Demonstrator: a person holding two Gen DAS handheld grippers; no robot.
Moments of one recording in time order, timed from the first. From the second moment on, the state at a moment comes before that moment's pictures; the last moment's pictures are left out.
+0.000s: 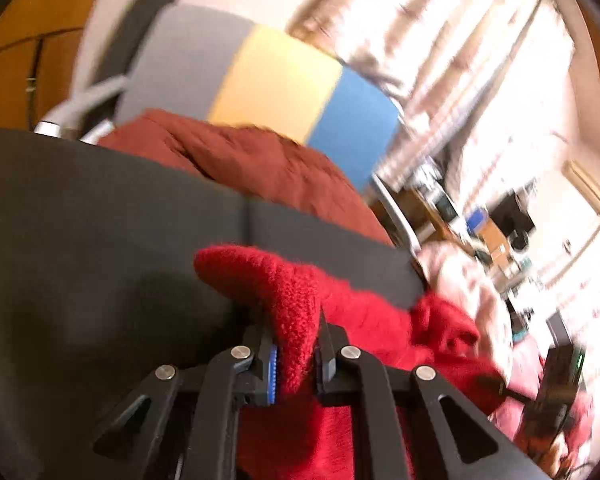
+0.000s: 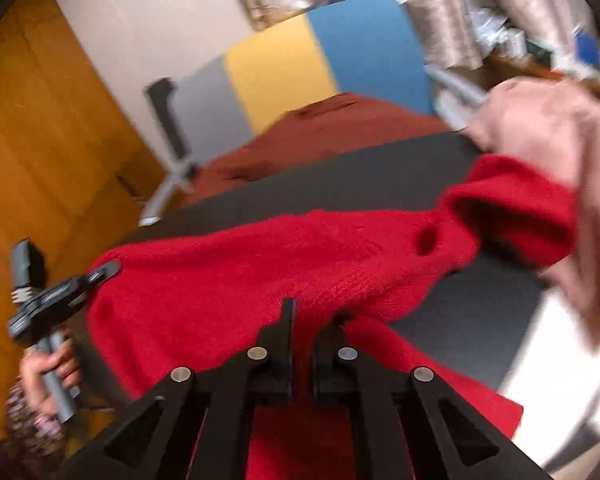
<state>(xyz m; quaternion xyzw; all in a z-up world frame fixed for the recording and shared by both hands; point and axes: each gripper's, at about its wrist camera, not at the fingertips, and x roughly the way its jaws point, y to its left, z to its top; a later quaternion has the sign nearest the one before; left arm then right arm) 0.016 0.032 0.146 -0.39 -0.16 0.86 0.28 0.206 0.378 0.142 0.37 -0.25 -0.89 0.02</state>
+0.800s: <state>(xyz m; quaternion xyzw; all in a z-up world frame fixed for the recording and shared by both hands) 0.093 0.050 0.082 -0.37 0.05 0.90 0.25 0.193 0.500 0.100 0.39 -0.15 -0.87 -0.26</state>
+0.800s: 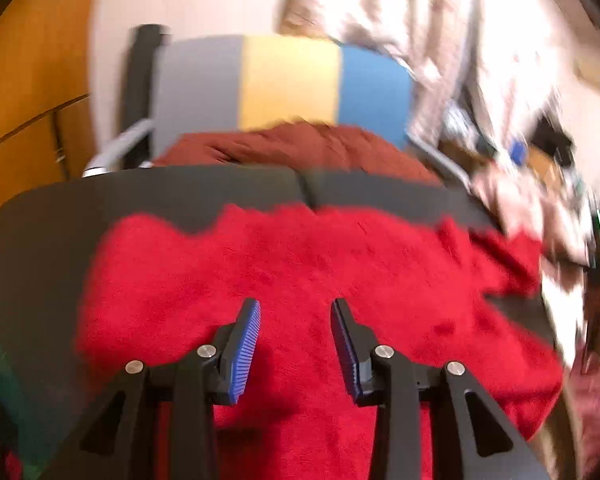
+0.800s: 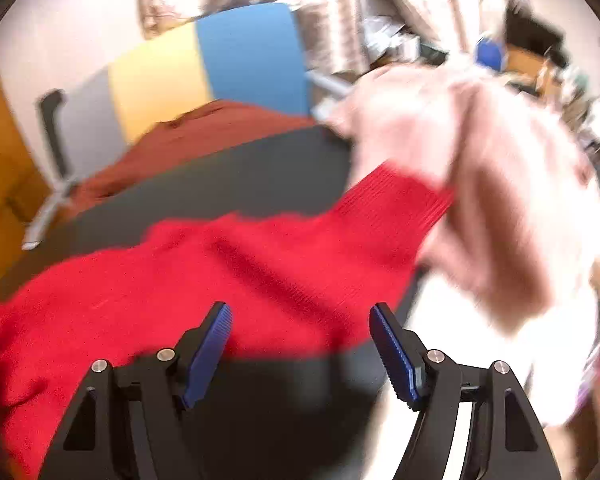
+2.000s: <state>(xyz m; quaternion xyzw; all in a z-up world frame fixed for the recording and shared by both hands) 0.132 0.084 0.060 -0.38 0.02 0.85 0.37 0.168 0.569 0.151 0.46 0.00 -0.79 -0.41</state>
